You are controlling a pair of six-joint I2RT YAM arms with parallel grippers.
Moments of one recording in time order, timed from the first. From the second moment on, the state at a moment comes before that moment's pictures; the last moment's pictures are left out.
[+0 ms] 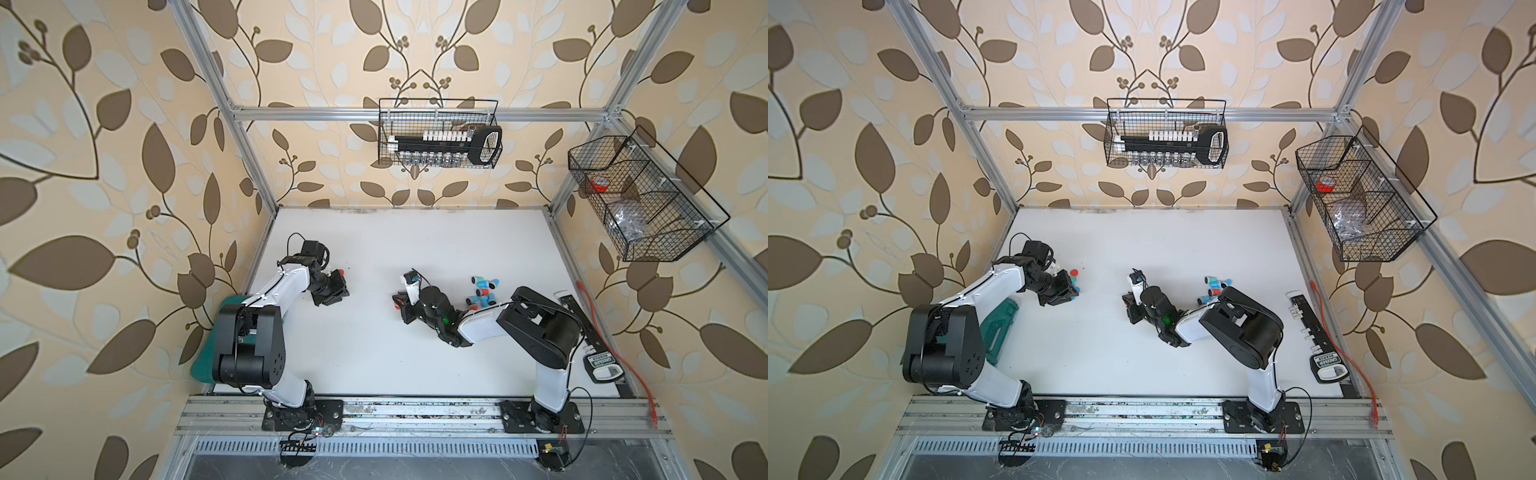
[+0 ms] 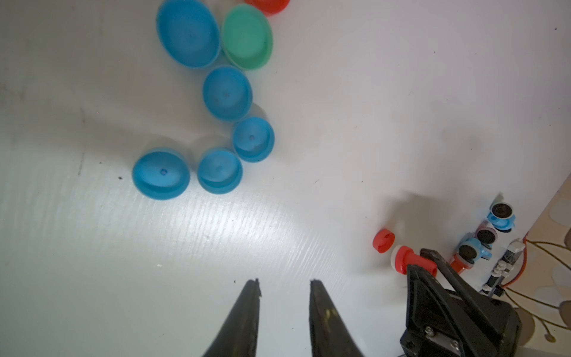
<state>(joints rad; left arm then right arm) -0.01 1.55 1.01 -0.75 0.38 -0.54 0.84 1.93 0.77 0.73 0.11 0.30</state>
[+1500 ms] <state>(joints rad) -0.01 1.54 0.98 -0.73 0.38 -0.54 0.84 1.98 0.78 0.78 0.13 0.29</state>
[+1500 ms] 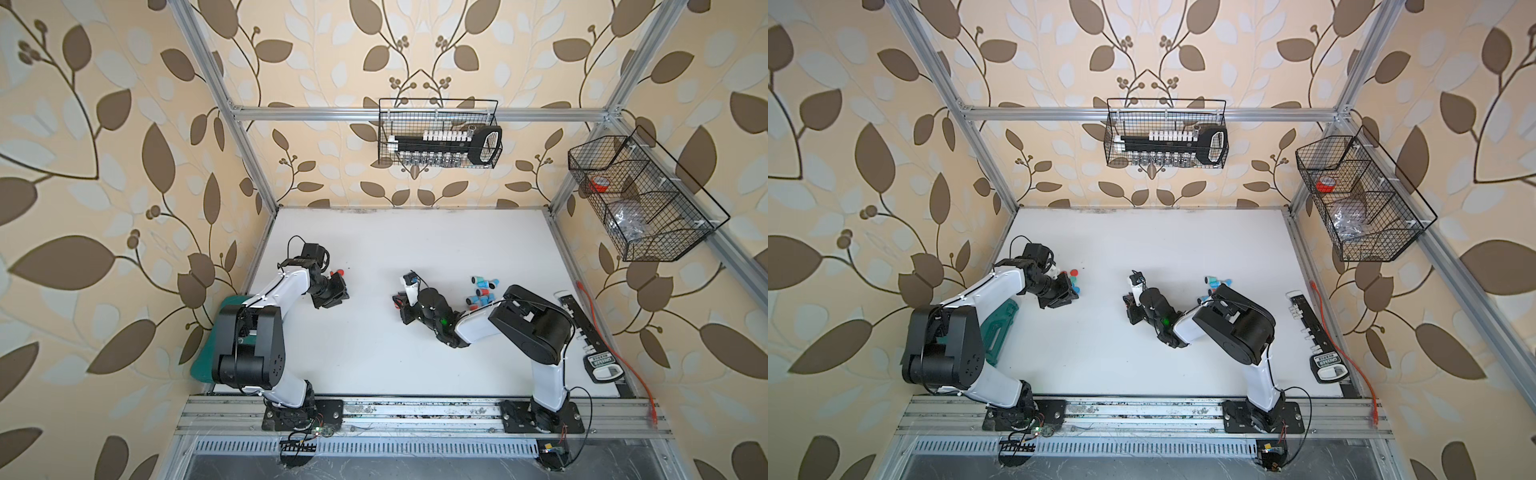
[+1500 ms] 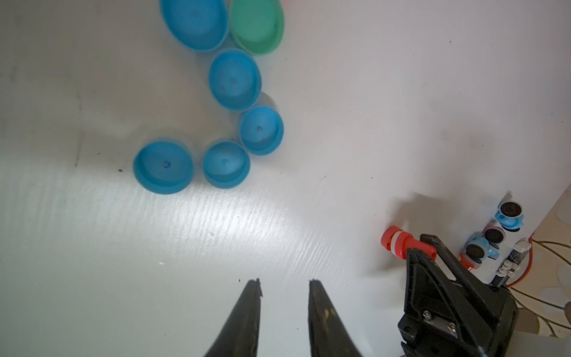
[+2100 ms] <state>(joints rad) -0.01 1.51 0.95 -0.73 0.38 -0.54 0.84 1.98 0.77 0.80 0.15 0.29</state>
